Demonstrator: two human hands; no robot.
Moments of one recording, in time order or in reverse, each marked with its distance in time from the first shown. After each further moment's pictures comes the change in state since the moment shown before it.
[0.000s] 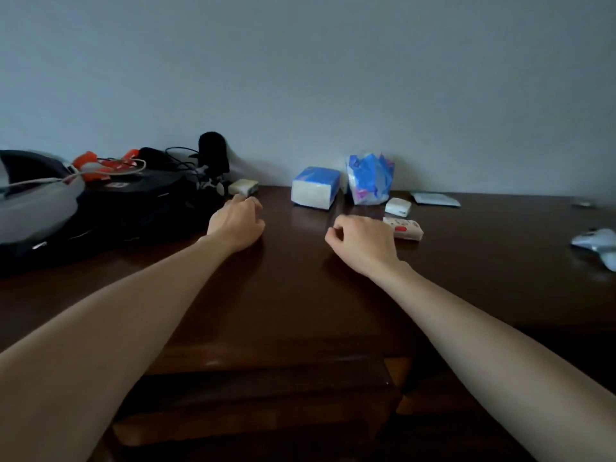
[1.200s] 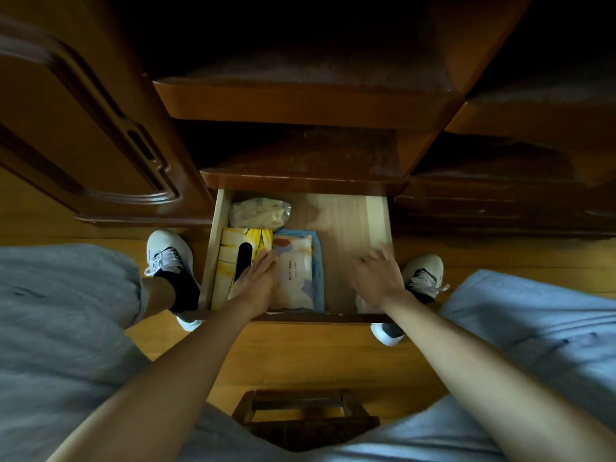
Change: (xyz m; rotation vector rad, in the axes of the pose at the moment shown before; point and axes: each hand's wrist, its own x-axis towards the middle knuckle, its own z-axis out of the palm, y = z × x) left_hand -0.543 -0.100 0.286 0.101 -0.825 -0.041; right_hand -0.517 -0.063 0.167 -0.181 -0.934 -0.185
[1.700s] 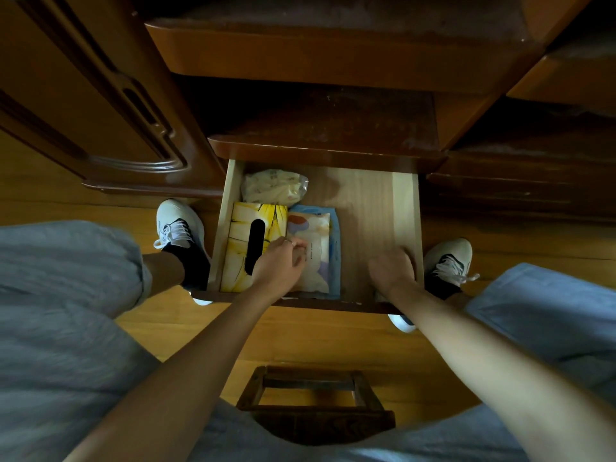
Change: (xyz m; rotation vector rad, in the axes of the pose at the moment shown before) left_hand 0.006 0.017 0.005 -0.545 0.300 -0.086; right_hand 0.023 -0.017 0.024 -0.275 -0.342 0.015
